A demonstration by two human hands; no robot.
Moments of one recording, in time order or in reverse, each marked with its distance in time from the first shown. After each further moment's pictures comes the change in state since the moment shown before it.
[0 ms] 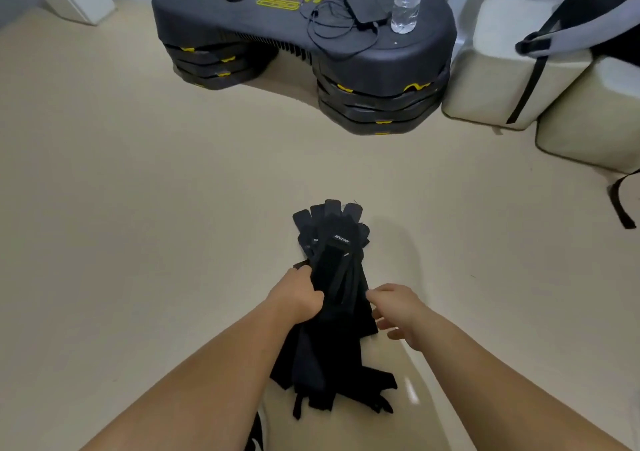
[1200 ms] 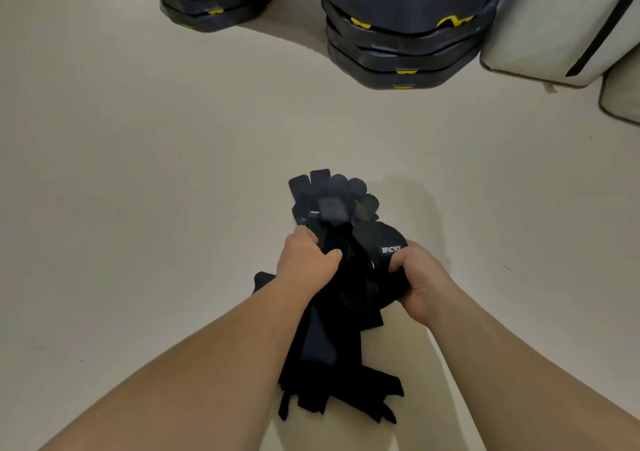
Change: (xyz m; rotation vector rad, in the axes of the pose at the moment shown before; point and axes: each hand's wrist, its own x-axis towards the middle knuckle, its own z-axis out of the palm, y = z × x) left_hand 0.065 0.017 0.041 -0.352 0.292 -0.082; right_hand 0.098 0.008 -0.006 0.644 0.027 -0.045
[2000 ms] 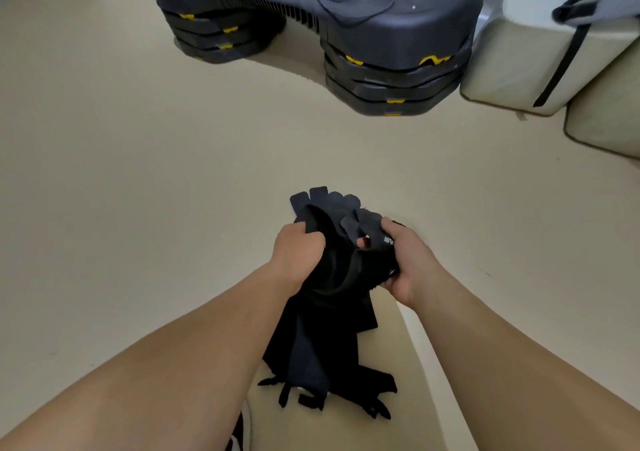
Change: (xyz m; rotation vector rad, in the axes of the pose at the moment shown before) left_hand -0.044 0.040 -0.058 -0.529 -0.077 -0.076; right_hand -0.056 -0.041 0.022 0.152 -0.141 -0.013
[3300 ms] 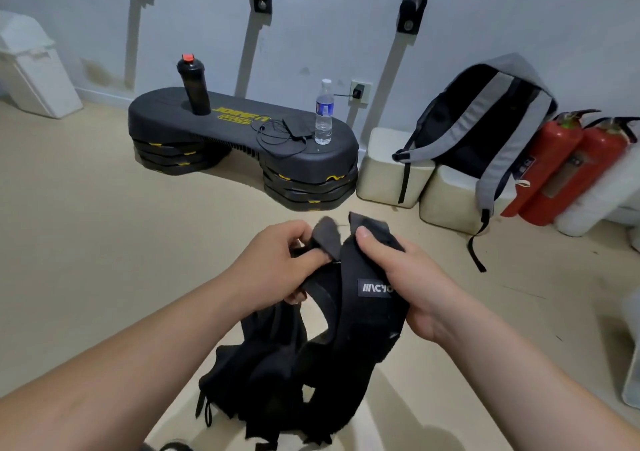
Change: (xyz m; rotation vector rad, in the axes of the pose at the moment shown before) left_hand -0.251 0.136 -0.061 0.261 -0.296 0.692; right_hand -0.320 -0.073 0.002 -0.277 -0.071 -0.531
